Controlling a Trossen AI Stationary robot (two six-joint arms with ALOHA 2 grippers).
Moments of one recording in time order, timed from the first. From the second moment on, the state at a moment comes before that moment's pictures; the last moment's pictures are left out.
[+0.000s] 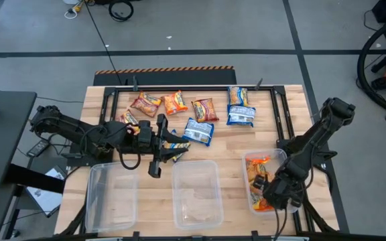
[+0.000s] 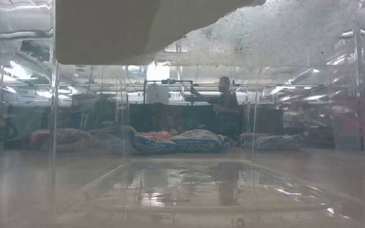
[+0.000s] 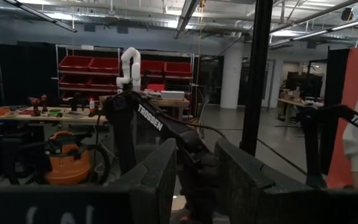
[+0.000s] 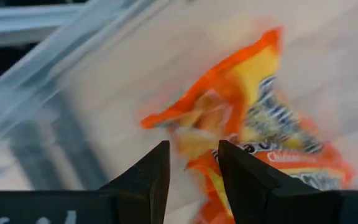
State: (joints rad) left arm -0.33 1.27 1.17 0.35 -0.28 -0.01; right arm 0.84 1.33 0.87 -0.83 -0.26 -0.14
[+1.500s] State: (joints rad) left arm -0.32 1.27 1.17 0.35 -0.29 -0.04; right arm 0.77 1.36 0.69 -0.44 -0.24 -0.13
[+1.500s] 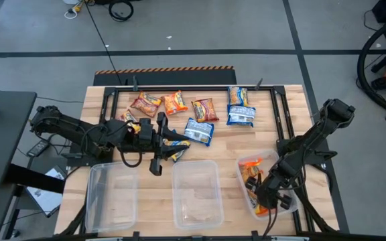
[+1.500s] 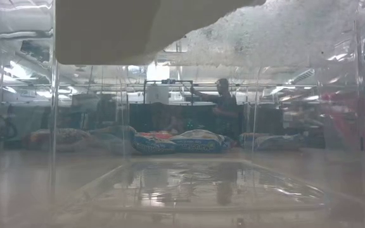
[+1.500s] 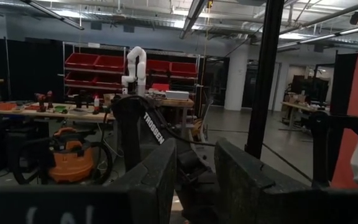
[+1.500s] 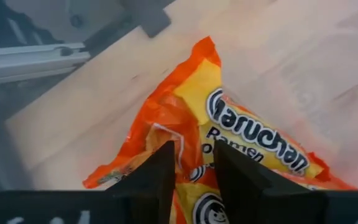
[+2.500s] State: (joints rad) left arm -0.32 1.27 1.17 0.34 -0.29 -0.04; right arm 0.51 1.26 0.69 -0.33 -0.73 0.07
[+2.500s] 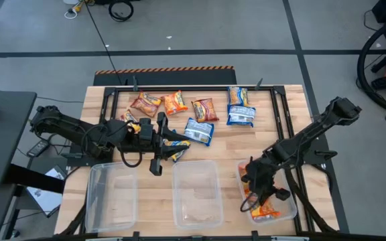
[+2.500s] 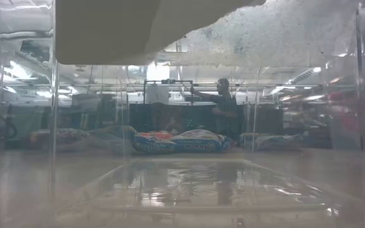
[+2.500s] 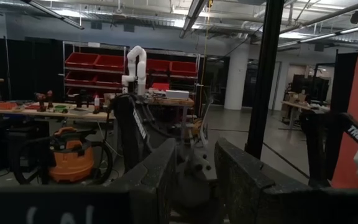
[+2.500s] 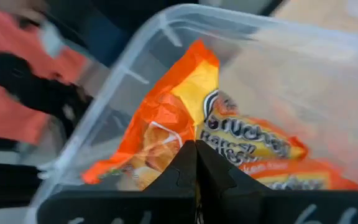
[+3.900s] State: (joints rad) left arm -0.25 1.27 1.17 0.32 -0.29 -0.04; right arm 0.53 1.19 0.78 -0.84 -0.08 0.36
